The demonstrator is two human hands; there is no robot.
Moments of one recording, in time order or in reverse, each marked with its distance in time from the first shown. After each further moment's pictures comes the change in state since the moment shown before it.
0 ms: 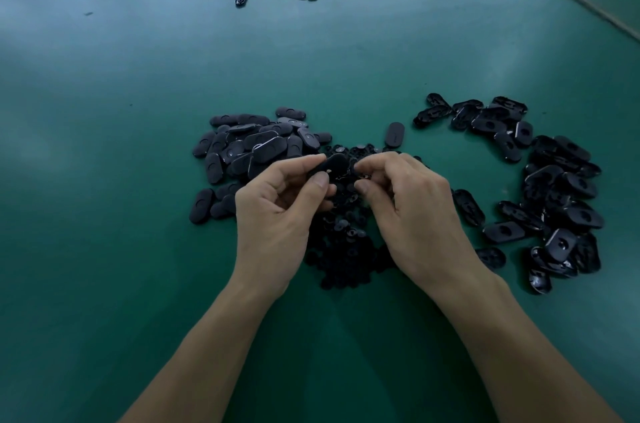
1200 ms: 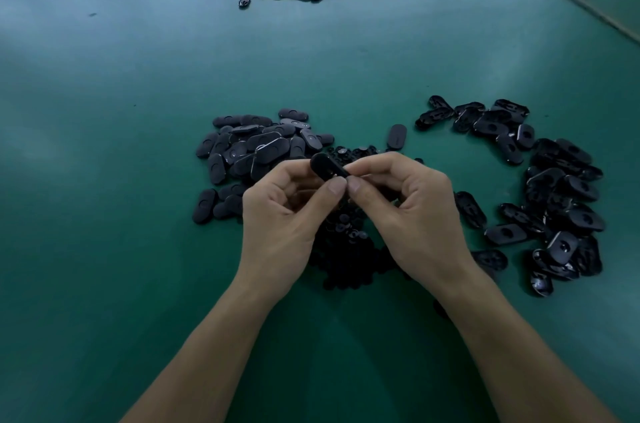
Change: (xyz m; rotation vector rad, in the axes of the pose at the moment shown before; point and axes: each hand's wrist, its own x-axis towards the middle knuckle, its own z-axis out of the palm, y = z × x) left_hand 0.000 -0.001 -0.002 -0.043 -0.094 0.035; right_hand 0.001 -0.003 0.005 0.549 0.050 -0.036
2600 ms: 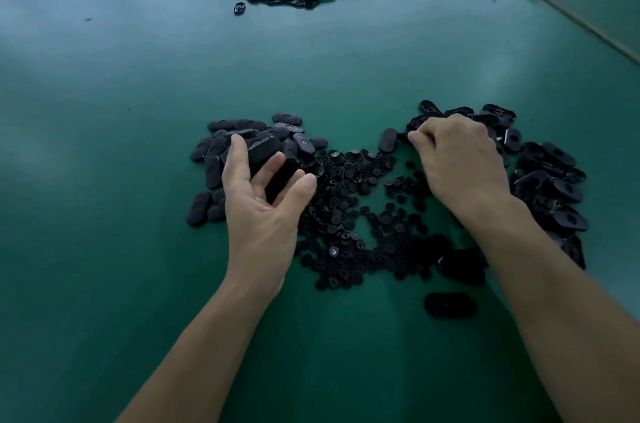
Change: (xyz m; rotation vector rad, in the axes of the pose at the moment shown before) left_hand 0.006 -0.003 -0.002 0.021 0.223 -0.064; right_hand 0.058 0.020 -0.058 -0.987 0.040 0.247
